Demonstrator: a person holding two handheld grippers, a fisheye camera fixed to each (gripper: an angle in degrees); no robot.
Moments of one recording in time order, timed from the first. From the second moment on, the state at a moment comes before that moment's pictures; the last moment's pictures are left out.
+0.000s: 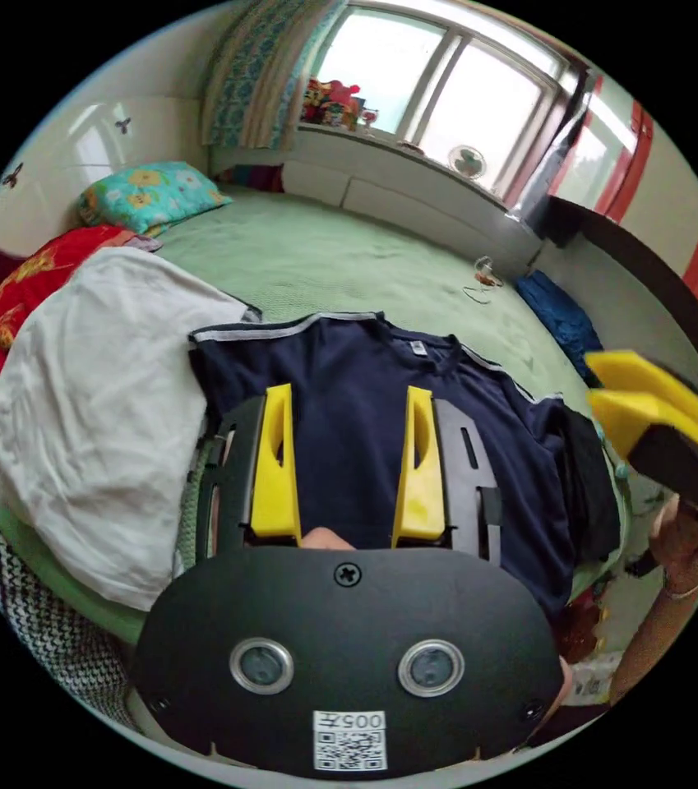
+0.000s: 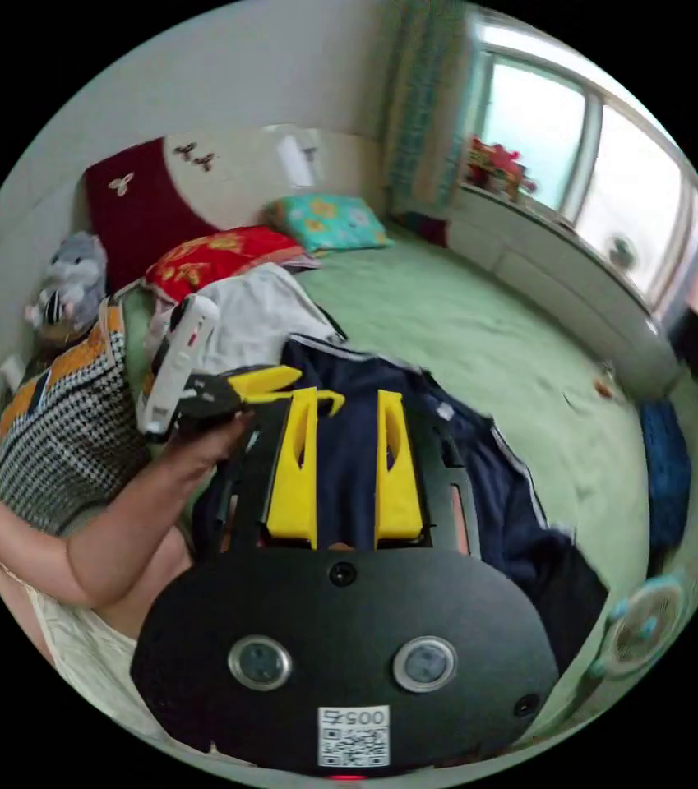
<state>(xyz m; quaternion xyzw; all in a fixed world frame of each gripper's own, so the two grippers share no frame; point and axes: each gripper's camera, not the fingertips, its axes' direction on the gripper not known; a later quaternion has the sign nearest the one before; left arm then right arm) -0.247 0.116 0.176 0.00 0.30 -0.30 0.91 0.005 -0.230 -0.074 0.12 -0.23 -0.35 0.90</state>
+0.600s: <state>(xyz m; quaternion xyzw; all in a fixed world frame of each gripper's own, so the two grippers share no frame) -0.389 0.179 0.212 -0.07 0.36 -0.30 0.88 -0.271 -0.375 0.042 -0.04 -0.22 -0.42 0.88</state>
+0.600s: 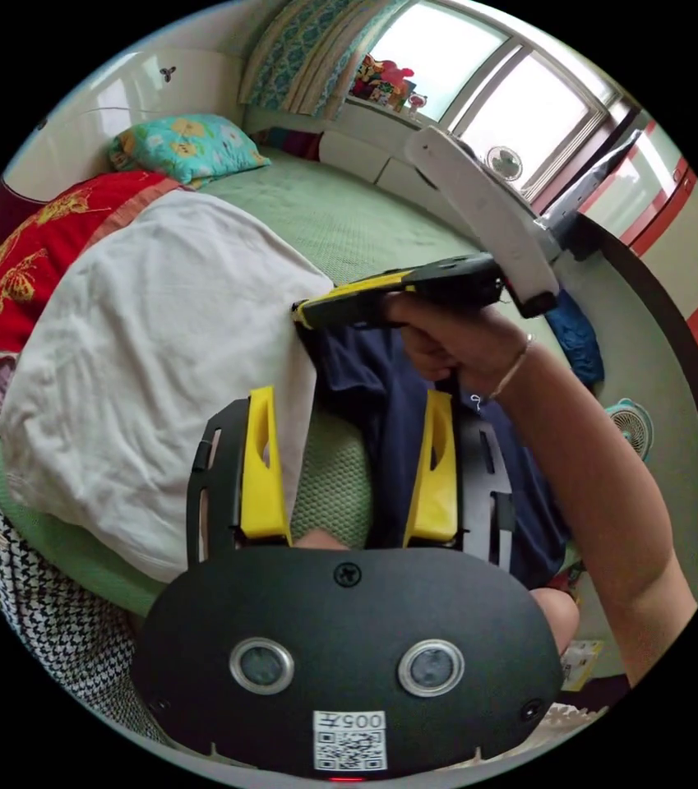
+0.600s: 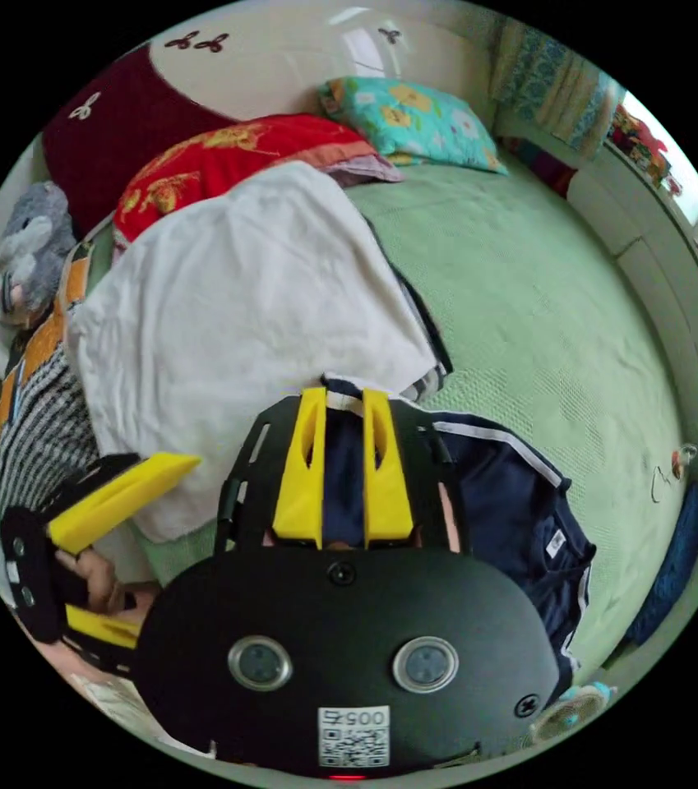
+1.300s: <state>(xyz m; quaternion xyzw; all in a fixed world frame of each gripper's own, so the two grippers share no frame) -0.440 0.181 0.195 -0.02 0.36 -0.30 0.88 -0.139 -0.433 -0.048 0.09 -0.20 -0.22 0.95</state>
